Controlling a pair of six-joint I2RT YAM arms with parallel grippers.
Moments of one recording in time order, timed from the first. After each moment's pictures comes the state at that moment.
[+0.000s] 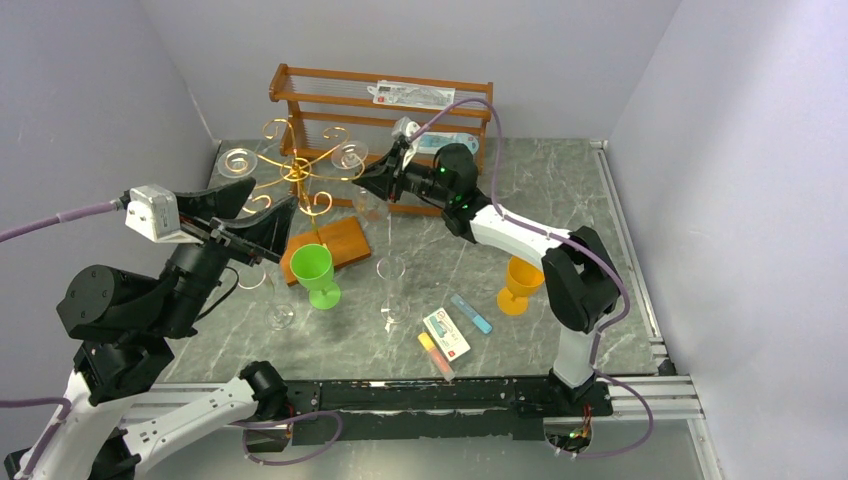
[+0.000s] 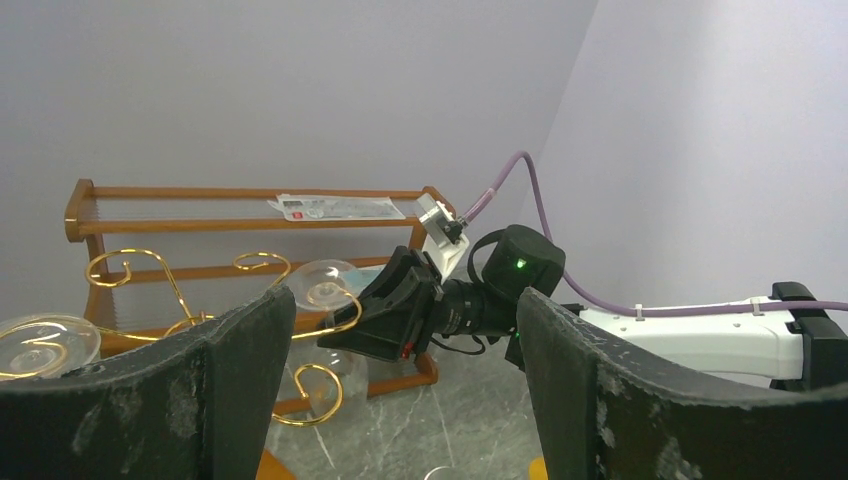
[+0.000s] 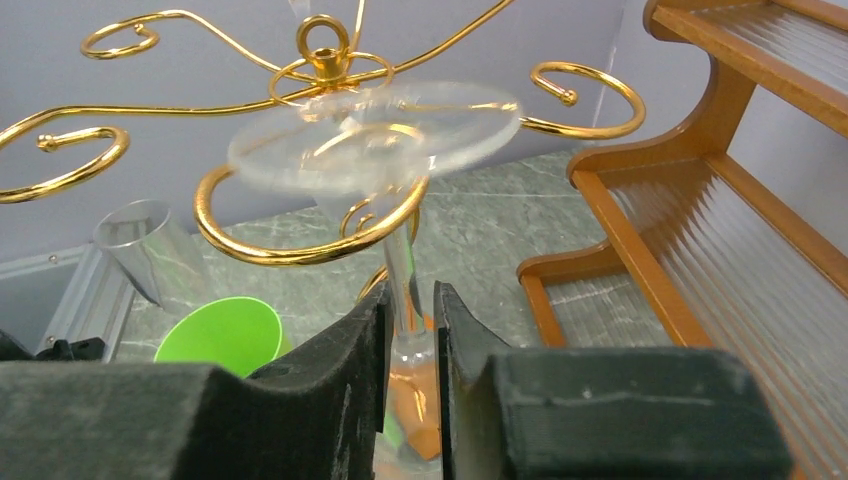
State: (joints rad) left arm -0.87 0.59 1.25 -0.29 -0.36 -0.12; right arm 0.66 1.85 1.34 0.70 -0.64 0.16
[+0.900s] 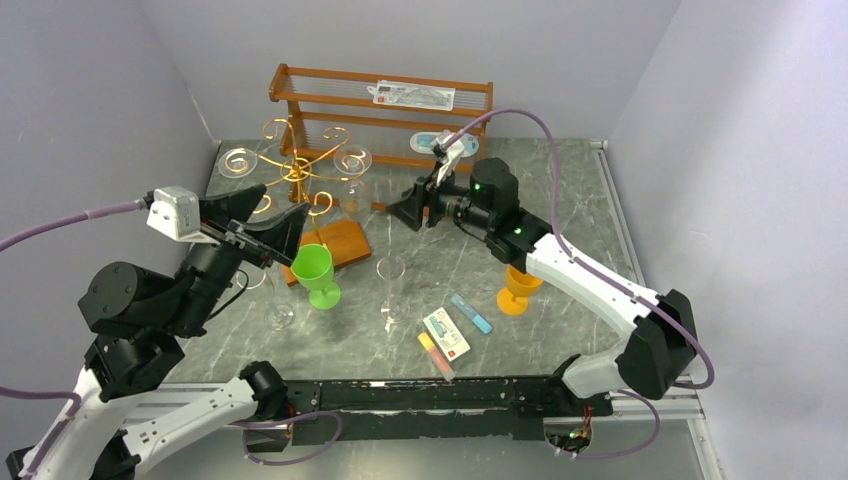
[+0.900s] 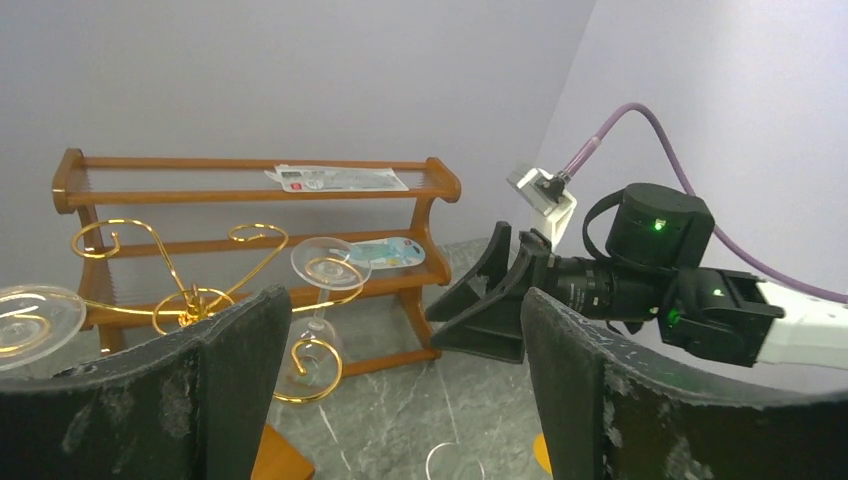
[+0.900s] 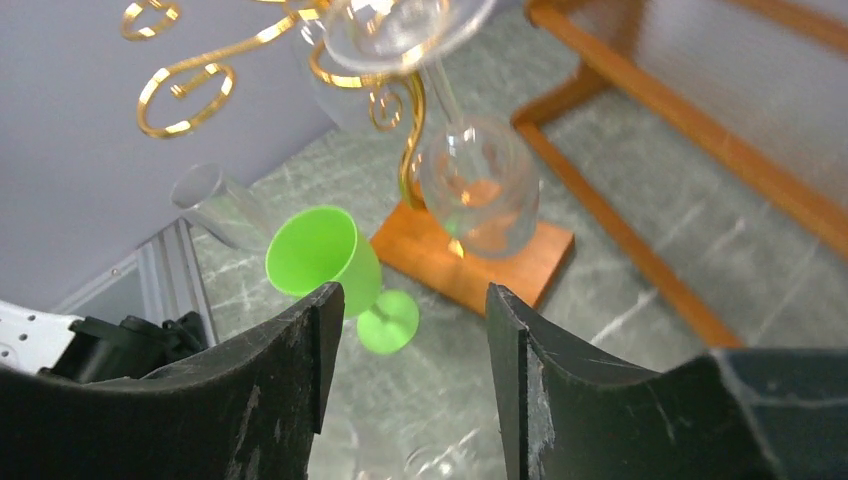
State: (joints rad) left arm -0.87 0.58 1.20 -0.30 -0.36 -0.13; right arm 0.68 1.41 1.14 0.20 -0.41 0.25
